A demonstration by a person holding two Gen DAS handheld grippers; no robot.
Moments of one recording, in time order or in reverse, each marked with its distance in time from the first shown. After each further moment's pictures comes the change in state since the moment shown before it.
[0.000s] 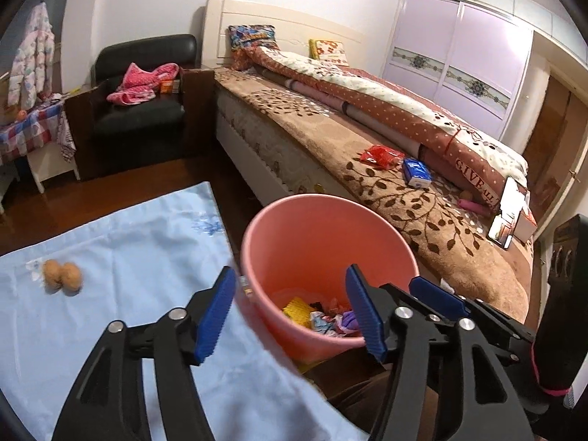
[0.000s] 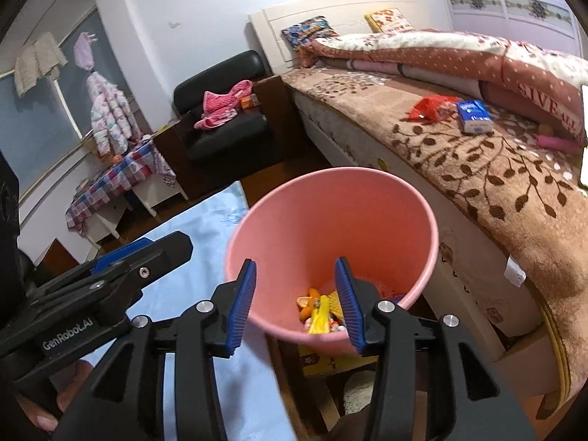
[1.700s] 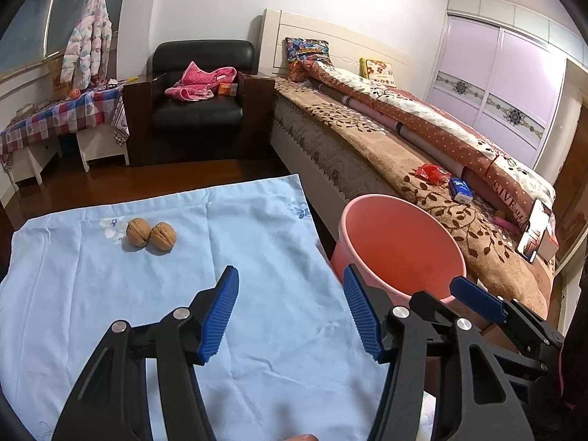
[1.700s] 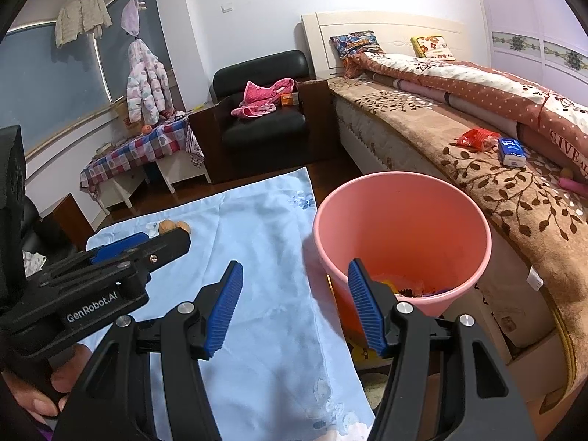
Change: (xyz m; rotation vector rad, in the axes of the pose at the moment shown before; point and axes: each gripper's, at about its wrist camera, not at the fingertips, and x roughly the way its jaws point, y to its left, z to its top) left arm -0.063 0.078 -0.043 -0.113 -0.056 0.134; right arm -0.022 0.092 -0.034 -0.174 -0.022 0.030
